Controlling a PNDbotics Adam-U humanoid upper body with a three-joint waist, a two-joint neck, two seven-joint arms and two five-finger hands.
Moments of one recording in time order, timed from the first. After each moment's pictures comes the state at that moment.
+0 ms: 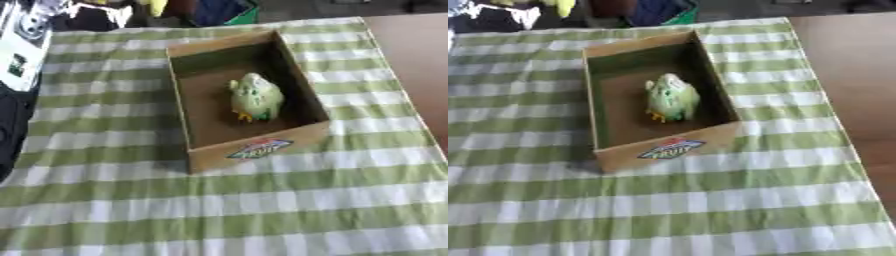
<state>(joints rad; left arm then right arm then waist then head) -1.06 0.47 -0.01 -1.26 -0.91 -0.22 -0.21 -0.44 -0.34 -0.16 -1.98 -0.23 -0.09 -0.26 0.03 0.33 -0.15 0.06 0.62</state>
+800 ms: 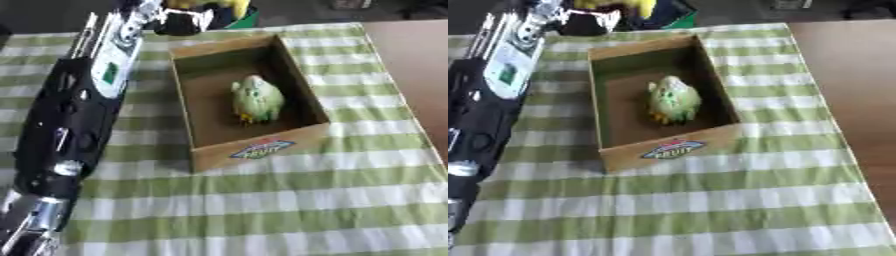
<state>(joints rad) -1.06 0.24 -0.07 -1.27 -1.09 -0.16 -0.19 -0.48 -0.30 -0.14 -1.98 -0.25 -0.09 -0.26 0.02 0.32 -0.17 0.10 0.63</state>
